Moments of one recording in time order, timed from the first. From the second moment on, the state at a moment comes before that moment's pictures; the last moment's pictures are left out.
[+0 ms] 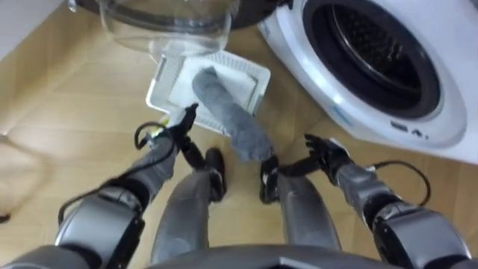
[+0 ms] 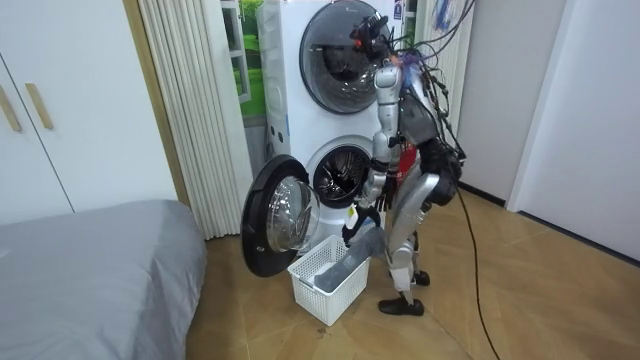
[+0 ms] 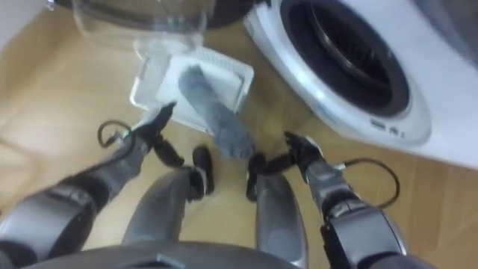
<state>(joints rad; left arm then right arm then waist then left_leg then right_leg) -0.50 0.15 -0.33 1.26 0.56 -0.16 0.19 -0.38 -0.18 0.27 1.28 0.11 -0.11 0.06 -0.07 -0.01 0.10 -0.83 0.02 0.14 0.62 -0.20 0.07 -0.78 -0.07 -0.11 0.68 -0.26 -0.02</state>
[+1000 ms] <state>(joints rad) -0.73 0.23 -0.70 1.20 0.80 -0.20 0.38 -0.54 -0.20 0.42 1.20 0.47 -0.22 0.14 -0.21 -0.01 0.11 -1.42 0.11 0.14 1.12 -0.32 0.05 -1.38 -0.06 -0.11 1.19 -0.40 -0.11</state>
